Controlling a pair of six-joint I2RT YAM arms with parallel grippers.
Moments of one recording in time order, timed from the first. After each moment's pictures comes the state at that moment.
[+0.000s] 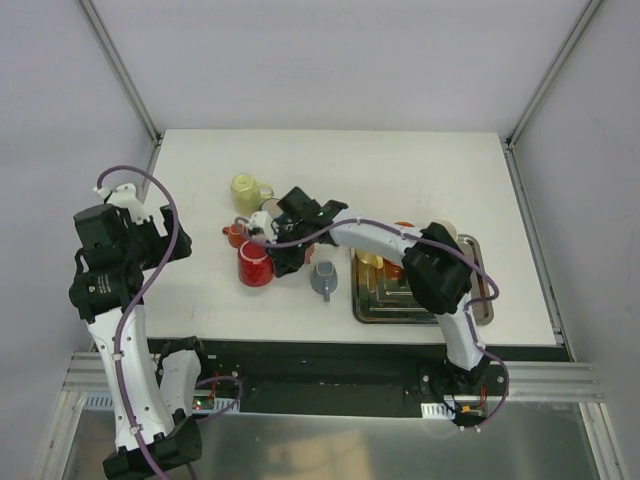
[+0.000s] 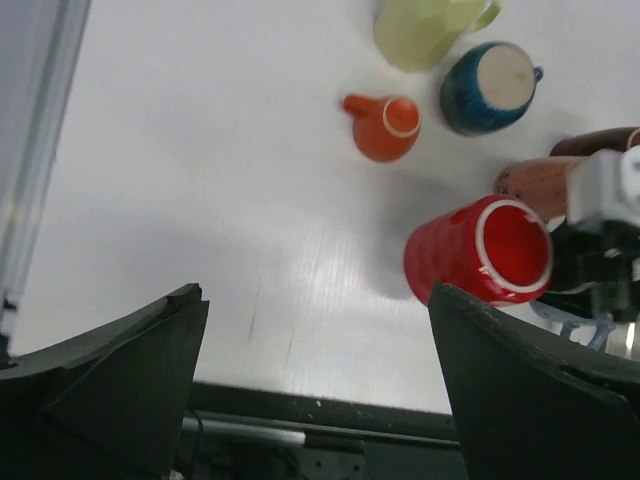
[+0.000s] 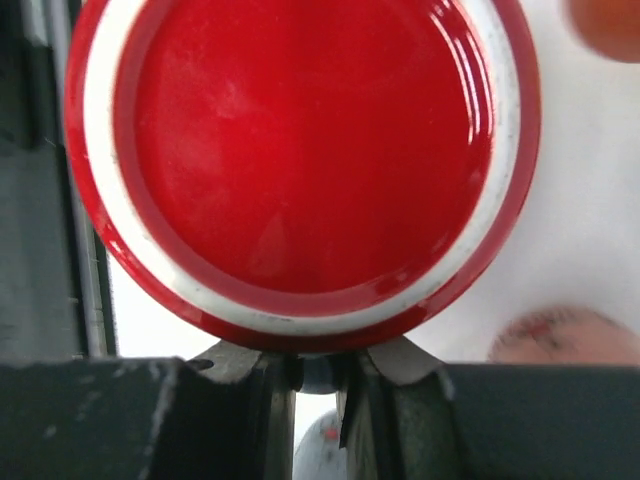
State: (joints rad) left arm 0.34 0.75 1.13 -1.08 0.25 -0.12; right arm 0.95 2.12 1.67 -0.58 -0.55 -0.41
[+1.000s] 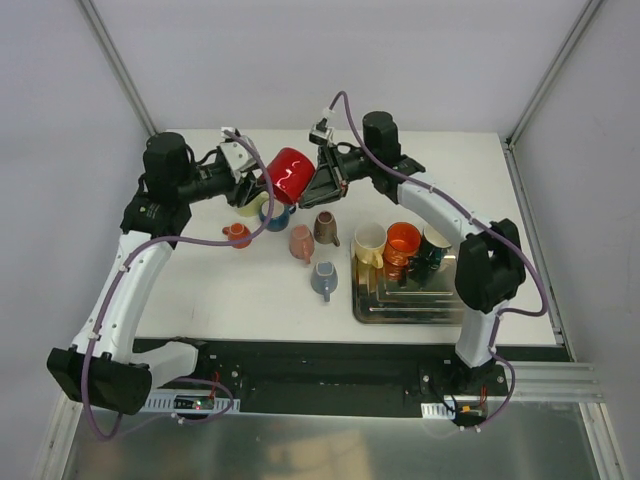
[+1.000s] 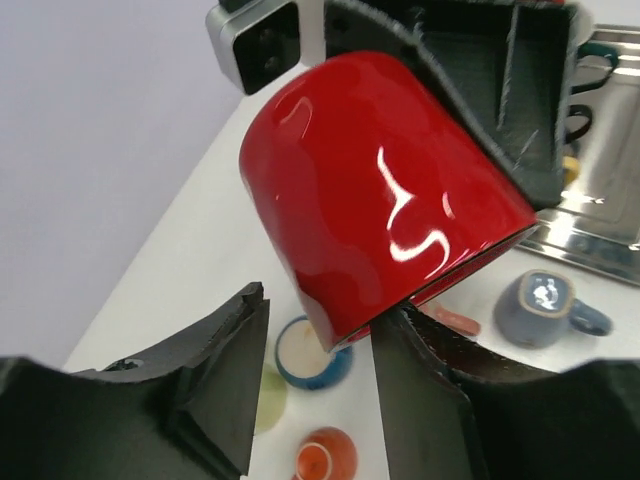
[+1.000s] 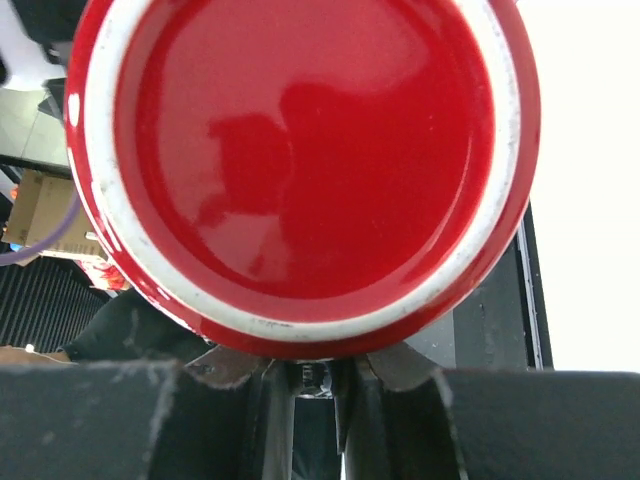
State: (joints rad) left arm -0.18 1.15 1.31 -0.47 0.81 0.47; right arm 0.56 1.88 1.62 0.03 -1.38 1.02
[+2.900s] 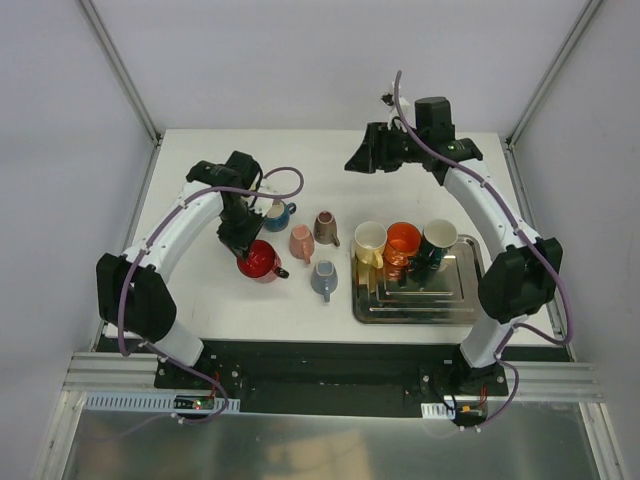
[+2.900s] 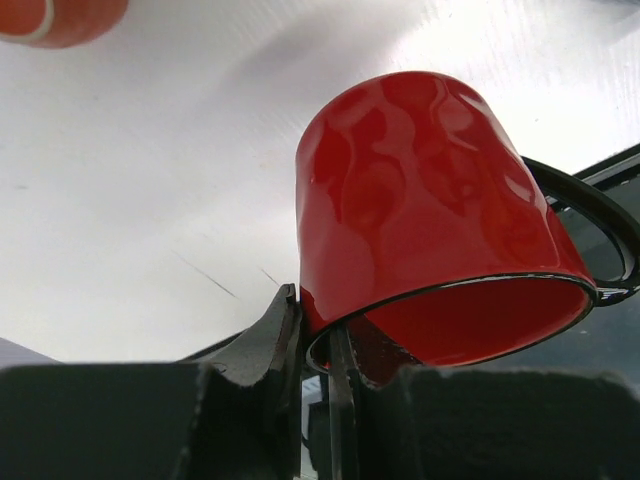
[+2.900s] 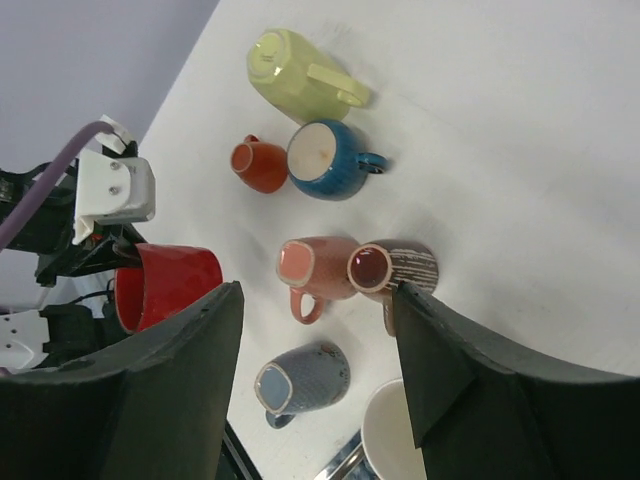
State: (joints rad) left arm -0.37 1.55 1.44 -1.32 0.17 0.19; right arm 0.34 1.75 1.71 -0.53 -0.66 0.27
